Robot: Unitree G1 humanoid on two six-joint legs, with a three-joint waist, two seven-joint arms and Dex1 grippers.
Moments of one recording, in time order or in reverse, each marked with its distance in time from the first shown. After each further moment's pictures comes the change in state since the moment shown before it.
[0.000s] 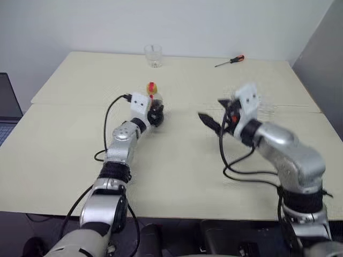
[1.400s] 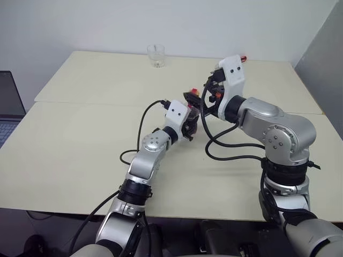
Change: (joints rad) left arm 0.126 -0.145 -0.186 -0.420 0.023 0.284 0.043; right arm -0.186 0.142 -0.016 0.143 0.024 0.191 -0.175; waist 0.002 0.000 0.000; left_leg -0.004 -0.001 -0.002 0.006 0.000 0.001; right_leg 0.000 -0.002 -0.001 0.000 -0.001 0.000
